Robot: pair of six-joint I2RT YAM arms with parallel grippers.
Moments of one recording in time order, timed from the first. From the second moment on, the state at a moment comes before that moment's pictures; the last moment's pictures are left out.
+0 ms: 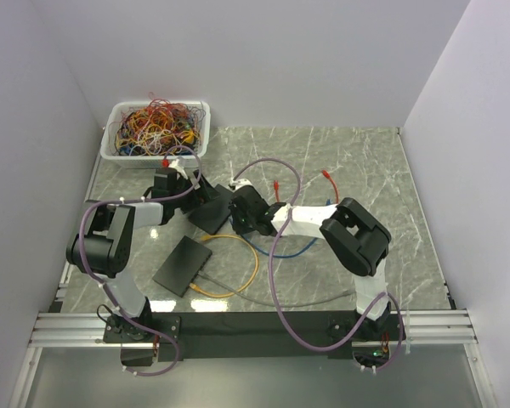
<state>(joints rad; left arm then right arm) -0.19 1.74 0.79 0.33 0.35 -0.65 0.86 1.96 1.18 -0.03 0.09 0.44</state>
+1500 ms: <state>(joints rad) -0.24 1.78 0.85 0.32 0.27 -0.62 0.93 1.94 1.19 -0.08 0.24 0.38</state>
